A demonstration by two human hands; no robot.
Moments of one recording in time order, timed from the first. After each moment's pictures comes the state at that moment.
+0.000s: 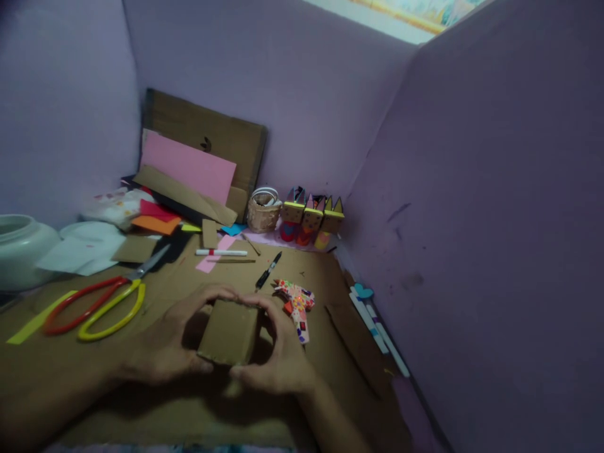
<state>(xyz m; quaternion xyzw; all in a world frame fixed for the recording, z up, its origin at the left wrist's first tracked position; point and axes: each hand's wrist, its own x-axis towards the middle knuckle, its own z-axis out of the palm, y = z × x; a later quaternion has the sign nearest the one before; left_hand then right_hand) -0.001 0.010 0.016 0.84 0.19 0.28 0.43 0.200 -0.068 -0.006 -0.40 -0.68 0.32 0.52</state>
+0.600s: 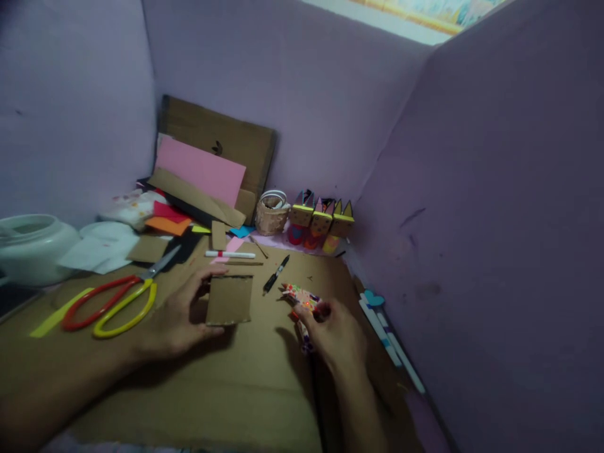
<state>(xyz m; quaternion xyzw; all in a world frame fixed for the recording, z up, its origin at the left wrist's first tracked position) -0.003 0.023 0.010 0.82 0.28 0.36 0.34 0.251 -0.063 0.003 -0.85 -0.45 0.04 0.28</state>
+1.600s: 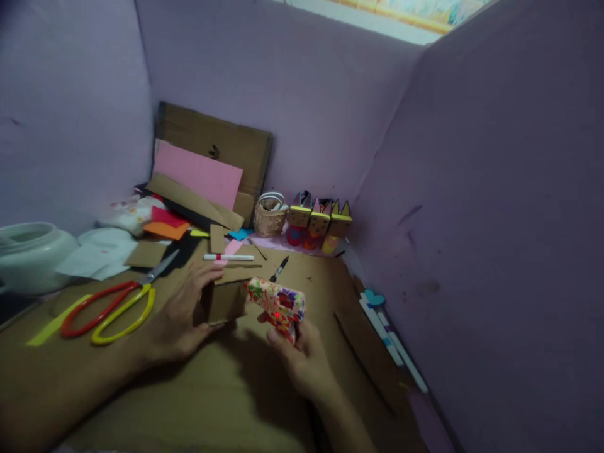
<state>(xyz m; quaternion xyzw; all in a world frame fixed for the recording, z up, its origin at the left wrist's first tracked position) -0.007 0.034 -0.004 0.89 0.22 0.38 0.13 0.211 -0.074 -0.002 -0.54 -0.55 0.35 0.53</state>
